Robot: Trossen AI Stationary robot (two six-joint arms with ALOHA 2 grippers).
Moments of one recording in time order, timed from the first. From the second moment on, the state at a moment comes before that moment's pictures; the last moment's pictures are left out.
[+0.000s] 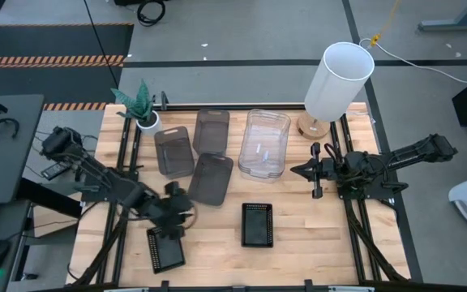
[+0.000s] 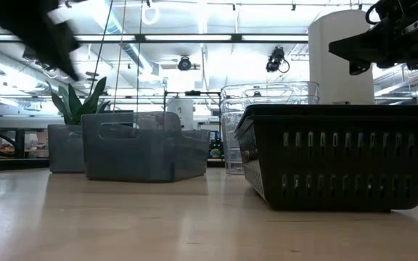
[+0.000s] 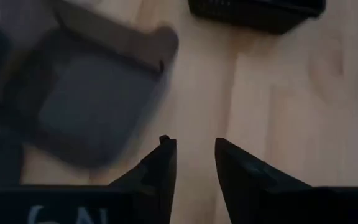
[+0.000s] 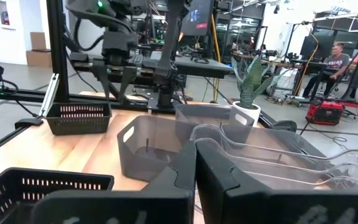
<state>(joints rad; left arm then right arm) -0.59 1.33 0.89 -0.58 -0.42 -0.68 0.19 0.44 0.09 0.38 0.25 -0.13</state>
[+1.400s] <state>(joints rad) -0.33 1.79 1.18 -0.73 -0.22 -0.17 0.19 0.44 0.09 0.39 0.24 -0.13</state>
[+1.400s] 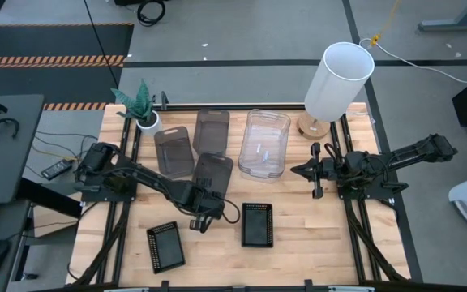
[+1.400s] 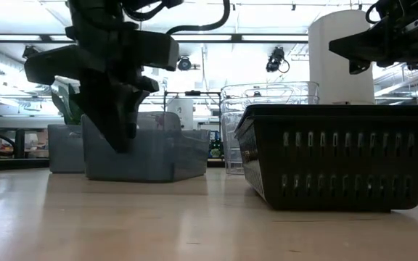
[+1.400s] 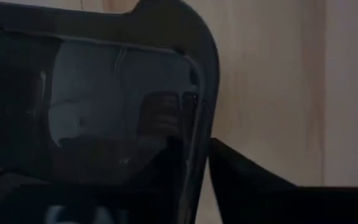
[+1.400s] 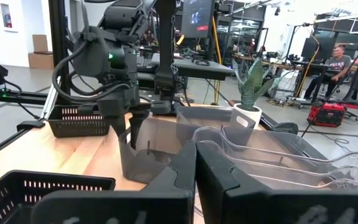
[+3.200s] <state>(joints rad) -0.13 1.31 1.02 -1.14 -0.44 -0.25 0.19 0.44 0.09 0.39 0.24 -0.13</state>
